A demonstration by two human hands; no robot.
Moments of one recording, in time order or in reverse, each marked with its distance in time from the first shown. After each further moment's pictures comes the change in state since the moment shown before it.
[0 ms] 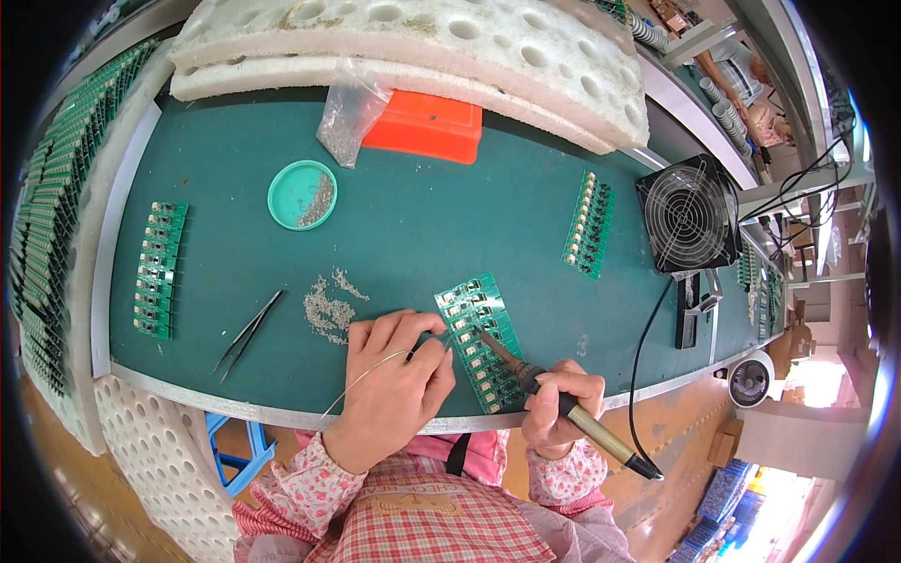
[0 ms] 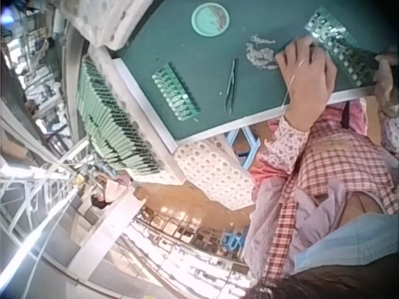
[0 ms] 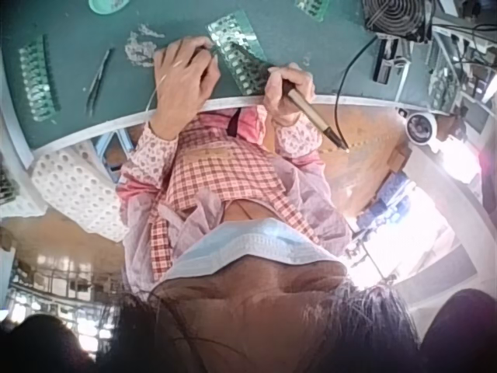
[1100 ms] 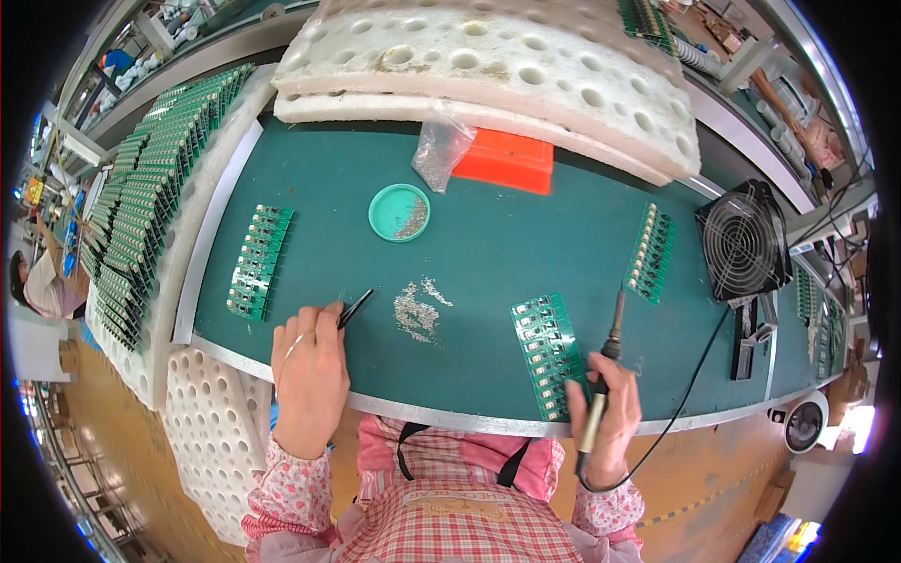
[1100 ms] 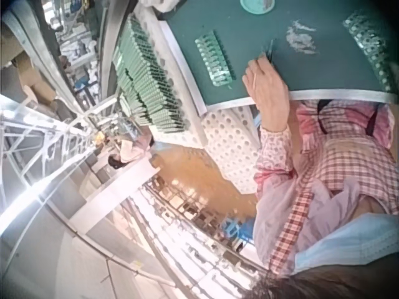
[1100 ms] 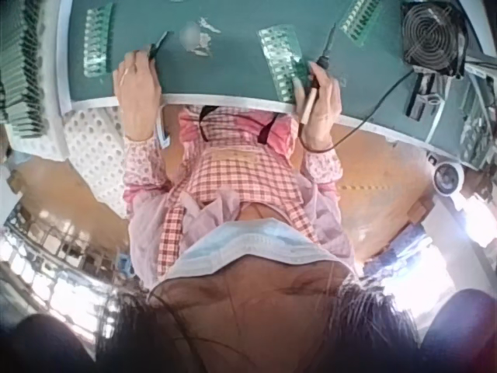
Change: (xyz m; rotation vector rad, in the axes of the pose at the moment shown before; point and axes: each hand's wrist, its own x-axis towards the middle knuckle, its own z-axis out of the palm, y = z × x) left_hand -0.044 -0.040 -0.105 0.707 -0.049 -0.354; right_hand -0.003 -0.008 -0.009 -0.345 -0.205 0.087
